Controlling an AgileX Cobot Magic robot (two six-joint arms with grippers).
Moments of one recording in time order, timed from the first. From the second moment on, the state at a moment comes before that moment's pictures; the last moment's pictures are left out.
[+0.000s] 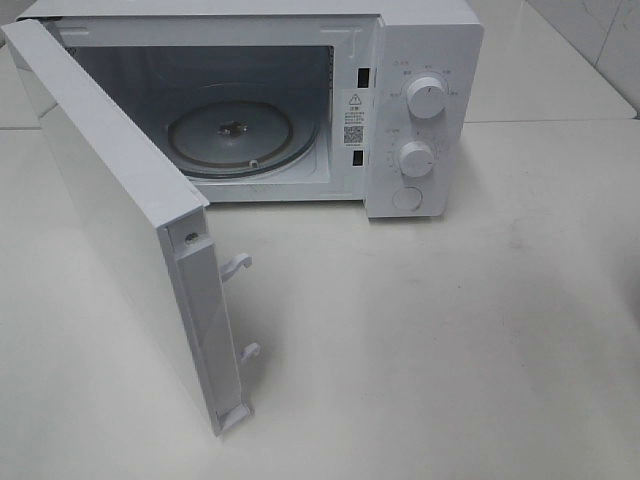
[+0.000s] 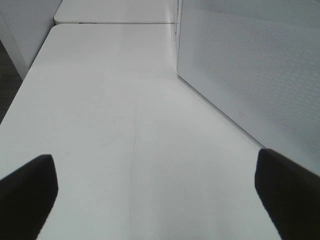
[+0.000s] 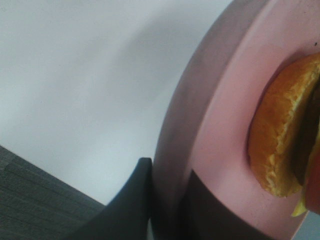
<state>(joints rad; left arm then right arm) -0.03 0.00 -0.50 -0.01 1.04 0.00 0.63 0.92 -0.54 -0.71 1.13 0.02</state>
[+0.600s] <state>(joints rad) -0.03 0.00 -0.50 -0.01 1.04 0.00 0.63 1.17 -0.60 -0.72 1.19 0.57</state>
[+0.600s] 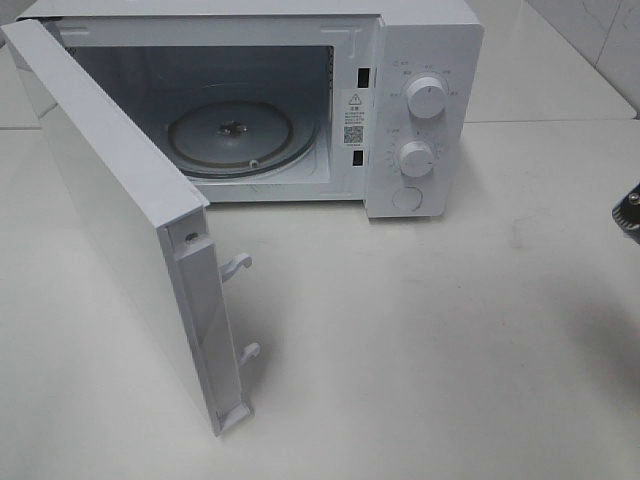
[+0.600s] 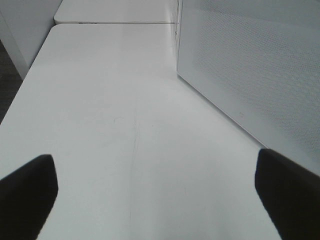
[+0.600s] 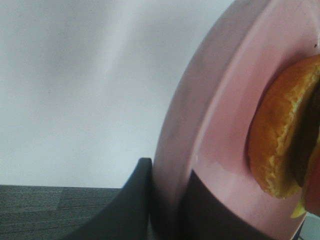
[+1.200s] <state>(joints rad) -0.03 0.00 -0.50 -0.01 1.04 0.00 0.63 1.40 -0.60 -0.72 1.07 0.81</state>
